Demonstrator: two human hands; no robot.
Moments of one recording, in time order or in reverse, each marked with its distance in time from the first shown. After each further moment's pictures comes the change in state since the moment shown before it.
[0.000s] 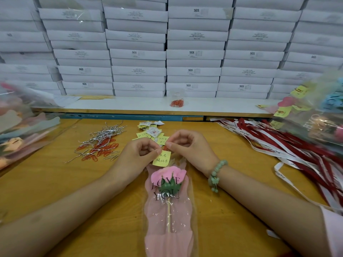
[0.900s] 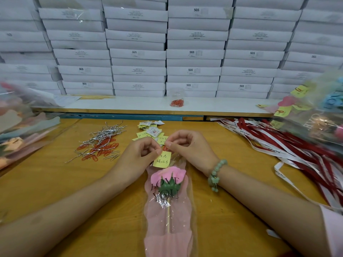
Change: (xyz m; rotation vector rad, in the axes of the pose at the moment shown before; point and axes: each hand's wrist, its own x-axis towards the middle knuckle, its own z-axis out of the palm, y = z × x) left_hand -0.001 0.002 0.002 0.034 -0.030 0.057; right_hand -0.001 -0.003 0.002 -0.004 -0.012 0.000
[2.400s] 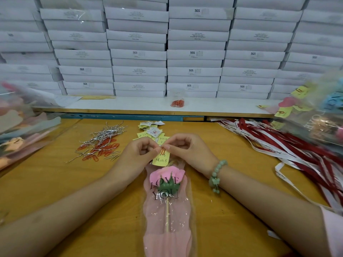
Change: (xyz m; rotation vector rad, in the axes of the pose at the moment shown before) left_hand 0.000 -0.002 0.000 -0.085 0.044 -0.053; right_hand 0.000 0.002 0.001 -0.001 -0.072 0.026
